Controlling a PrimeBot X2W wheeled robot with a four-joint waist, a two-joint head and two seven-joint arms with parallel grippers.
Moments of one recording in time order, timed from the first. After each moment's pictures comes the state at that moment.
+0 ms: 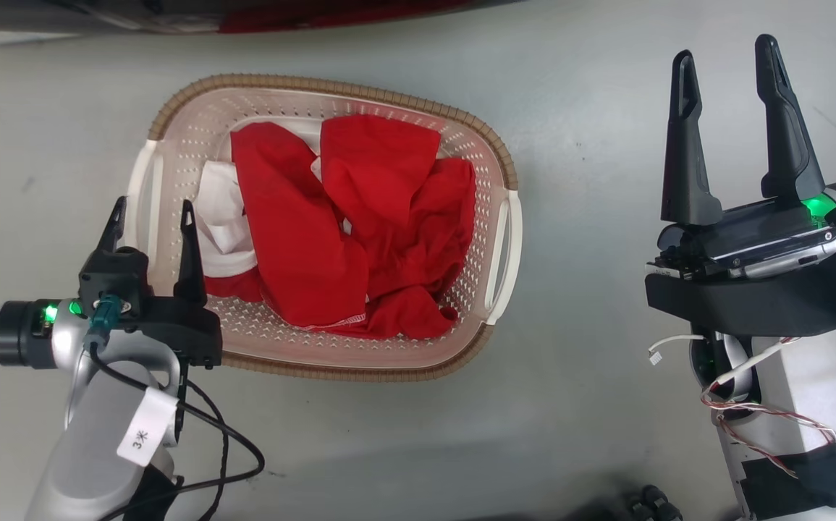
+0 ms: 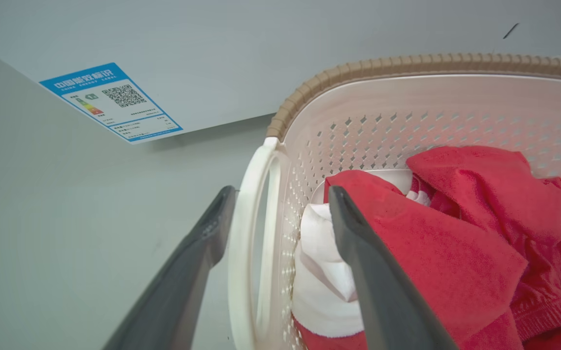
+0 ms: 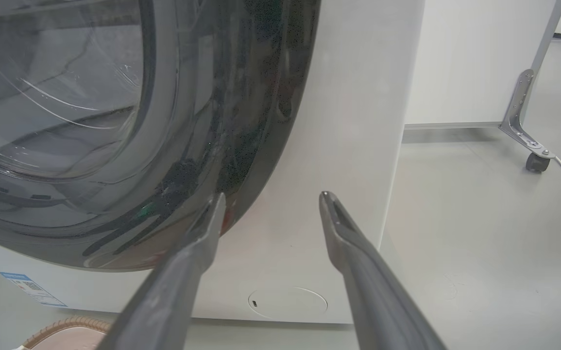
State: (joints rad) left arm -0.57 0.15 -0.12 0.62 -0.12 0.09 -0.24; right arm -0.52 -0.08 0.19 -0.08 0.18 0.00 -0.26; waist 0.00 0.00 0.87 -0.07
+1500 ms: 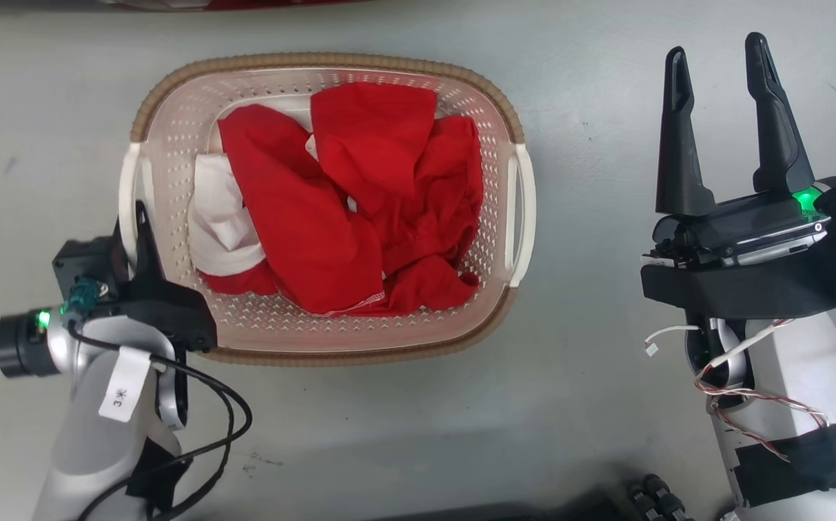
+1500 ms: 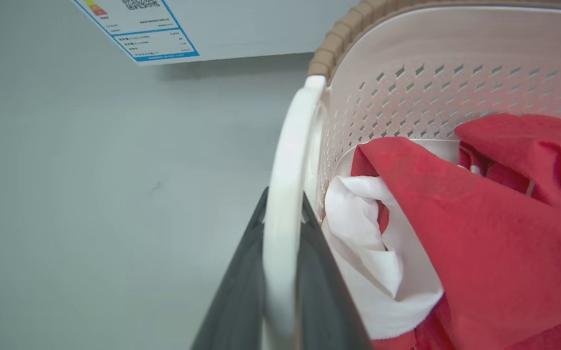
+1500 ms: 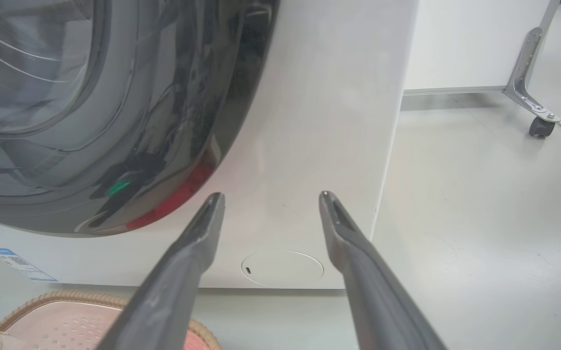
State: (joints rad) left arm -0.65 0.10 -0.03 0.77 -0.16 0.11 -0.25; right arm -0.55 -0.07 0.18 -0.02 0.17 0.02 -0.26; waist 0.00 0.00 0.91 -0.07
